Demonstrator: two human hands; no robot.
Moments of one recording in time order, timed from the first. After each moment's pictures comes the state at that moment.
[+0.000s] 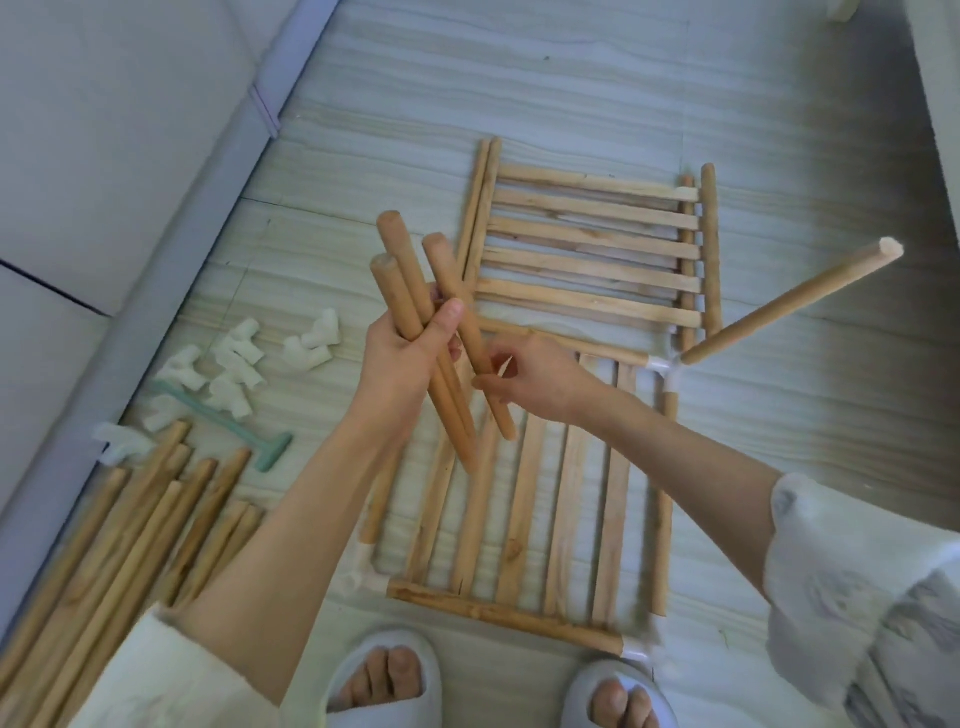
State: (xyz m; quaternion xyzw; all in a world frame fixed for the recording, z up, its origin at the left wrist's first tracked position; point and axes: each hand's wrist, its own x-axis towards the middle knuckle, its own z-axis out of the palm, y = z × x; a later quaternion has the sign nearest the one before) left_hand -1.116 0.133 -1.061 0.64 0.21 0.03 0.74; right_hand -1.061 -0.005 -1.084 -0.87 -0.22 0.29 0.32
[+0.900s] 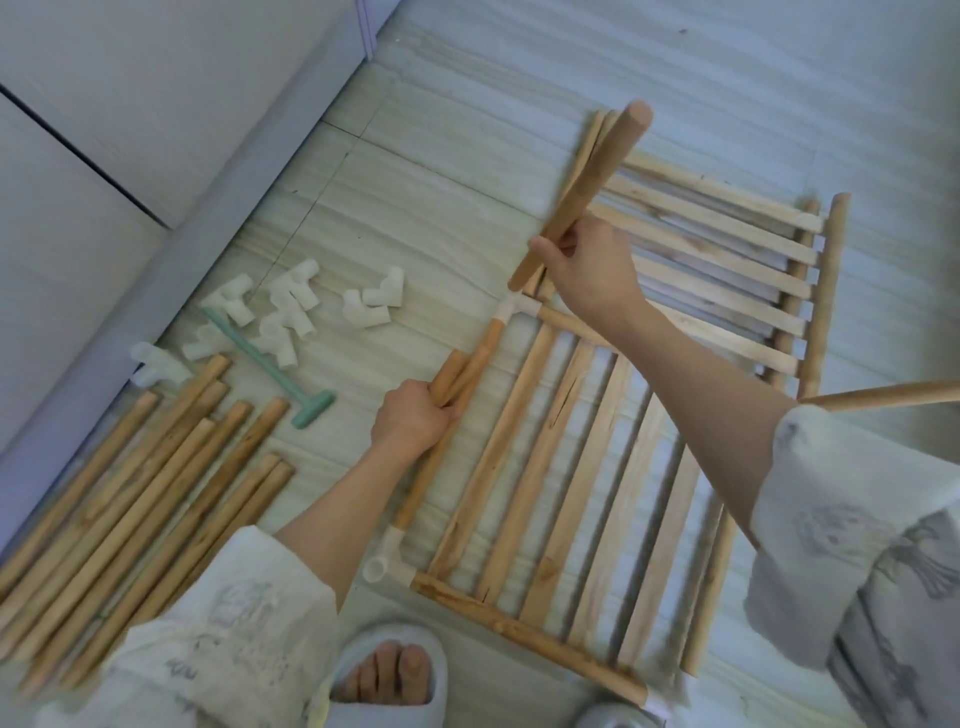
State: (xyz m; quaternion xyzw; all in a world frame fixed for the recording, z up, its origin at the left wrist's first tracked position) left_hand -1.144 0.195 -1.190 0.80 0.39 -0.24 0.40; right_hand -0.984 0.081 -1.100 -0.92 -0.17 0.11 0.33
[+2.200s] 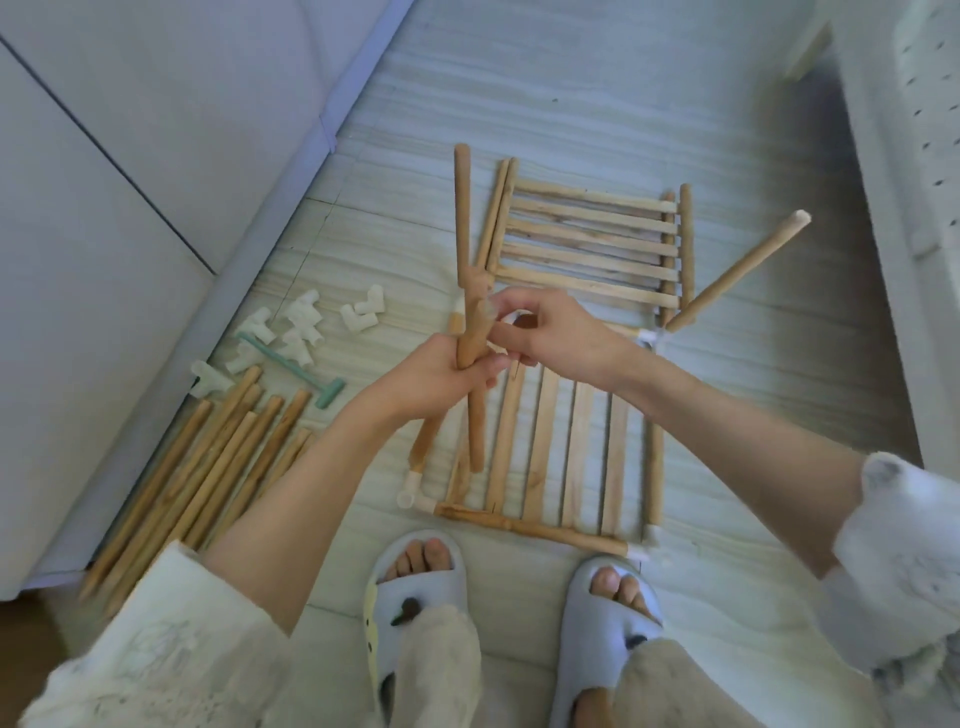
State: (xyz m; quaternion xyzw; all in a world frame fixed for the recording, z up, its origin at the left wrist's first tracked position) left_hand -1.218 0.142 -1.002 0.81 0.05 -0.17 0.56; right_hand -1.164 0.003 -0.963 -0.81 -0.22 0.29 0.47
